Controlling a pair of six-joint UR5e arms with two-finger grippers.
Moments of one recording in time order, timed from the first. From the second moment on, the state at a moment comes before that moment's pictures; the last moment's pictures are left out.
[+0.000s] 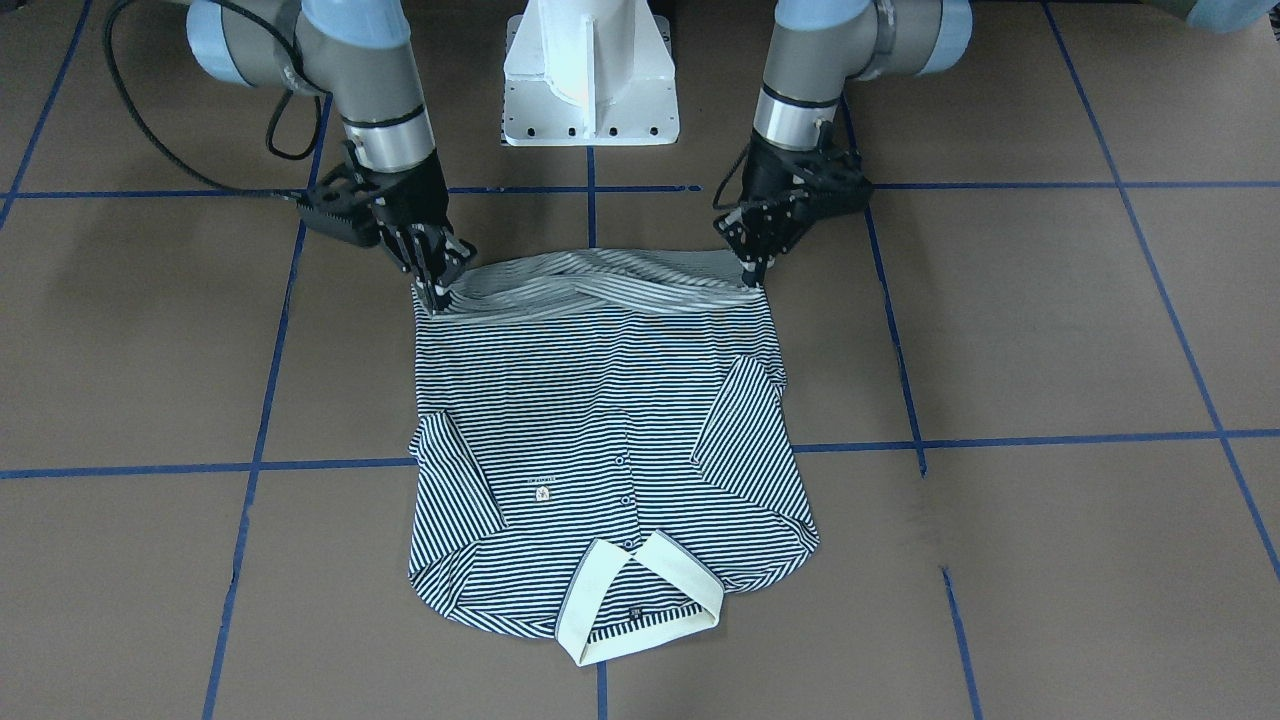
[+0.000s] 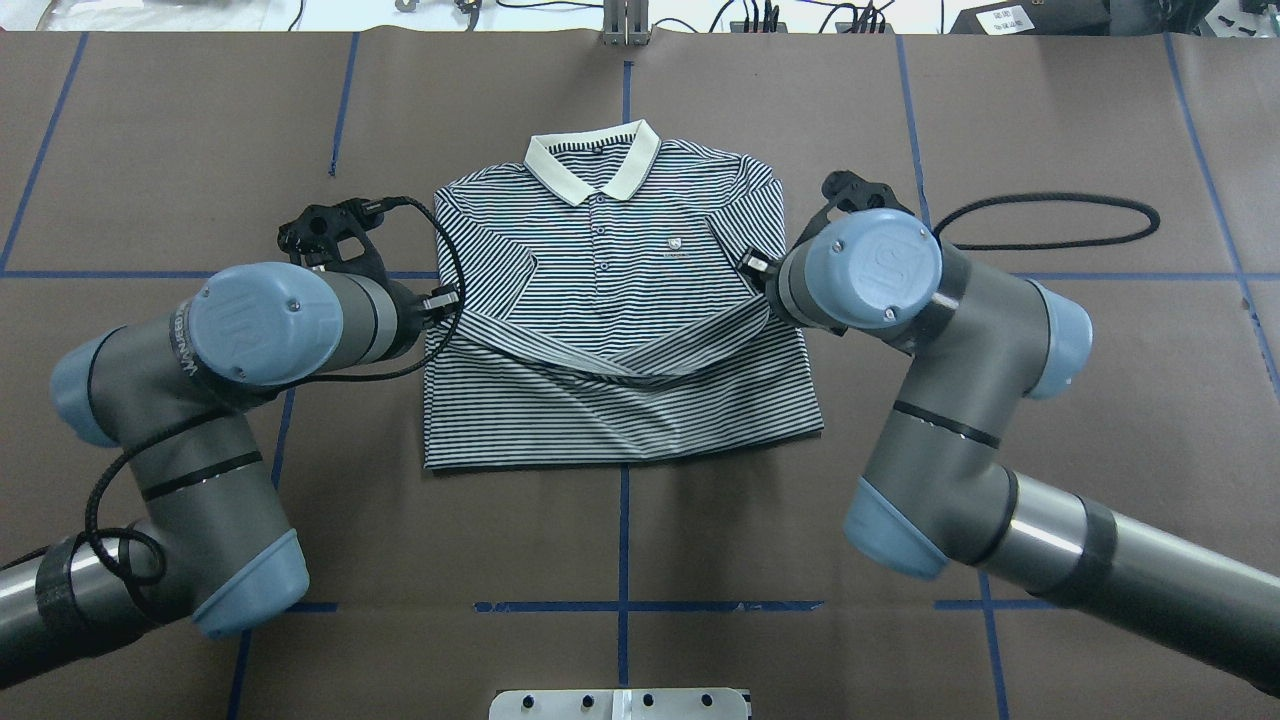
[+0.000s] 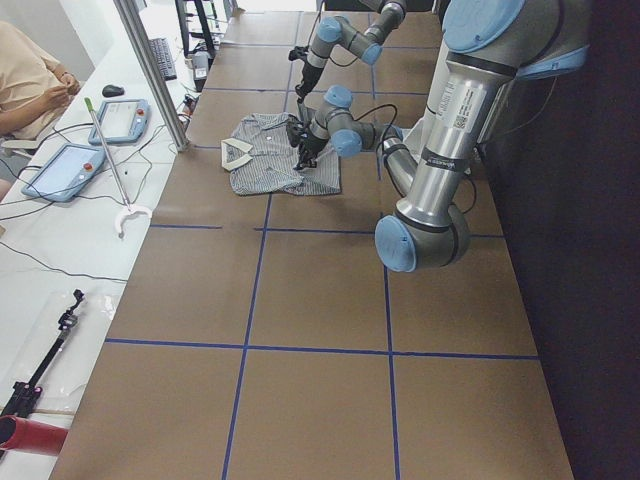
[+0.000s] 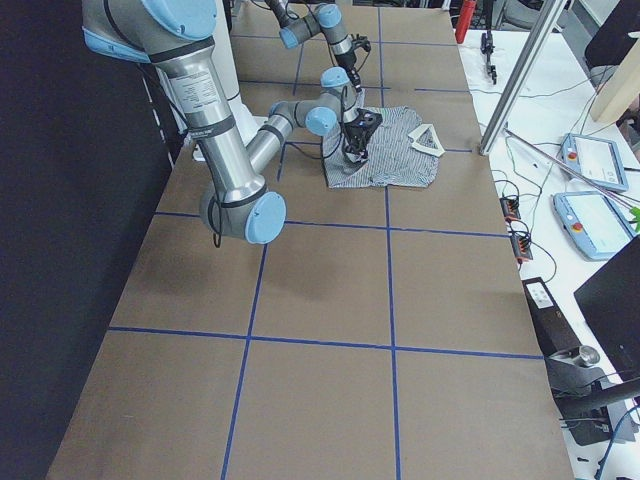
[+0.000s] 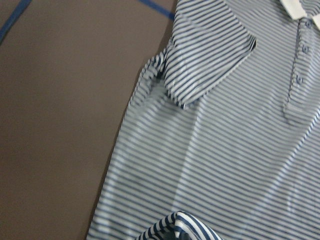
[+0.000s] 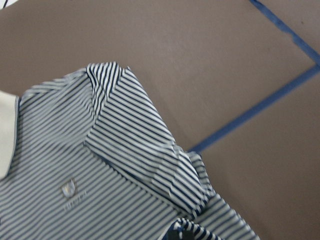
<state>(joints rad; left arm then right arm) -0.58 -1.99 -1.81 -1.83 -1.55 -1.52 0.61 -1.00 1.70 -1.46 1.61 1.74</state>
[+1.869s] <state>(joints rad) -0.71 -2.17 -1.37 -2.12 -1.55 -1.42 0.78 -0.75 1.15 -1.21 1.68 1.61</state>
